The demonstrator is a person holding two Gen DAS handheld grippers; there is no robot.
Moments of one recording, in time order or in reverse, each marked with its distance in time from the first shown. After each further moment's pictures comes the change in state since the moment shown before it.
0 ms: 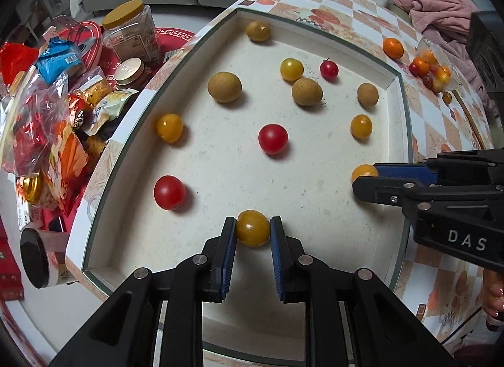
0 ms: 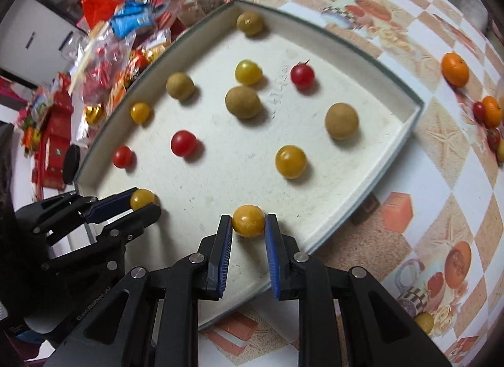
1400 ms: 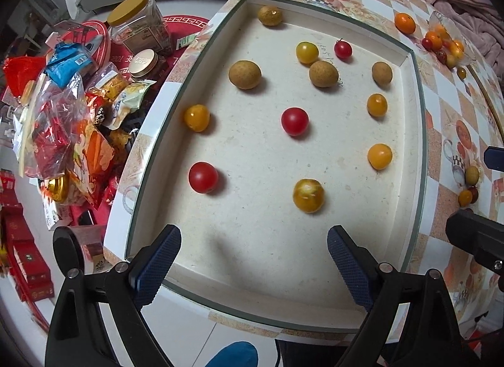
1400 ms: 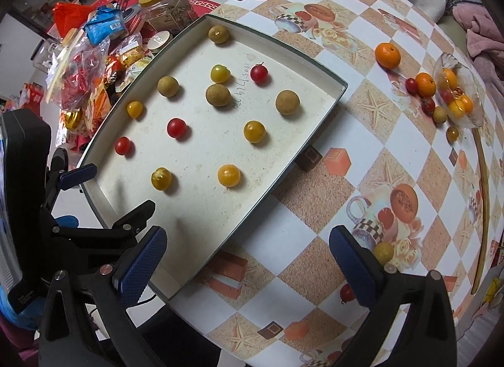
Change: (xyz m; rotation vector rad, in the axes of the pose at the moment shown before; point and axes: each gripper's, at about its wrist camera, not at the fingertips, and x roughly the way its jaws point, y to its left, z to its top) left arm -0.017 0.004 0.006 0.057 0.128 0.101; right arm -0.064 0.013 -0.024 0.111 0.029 -0.159
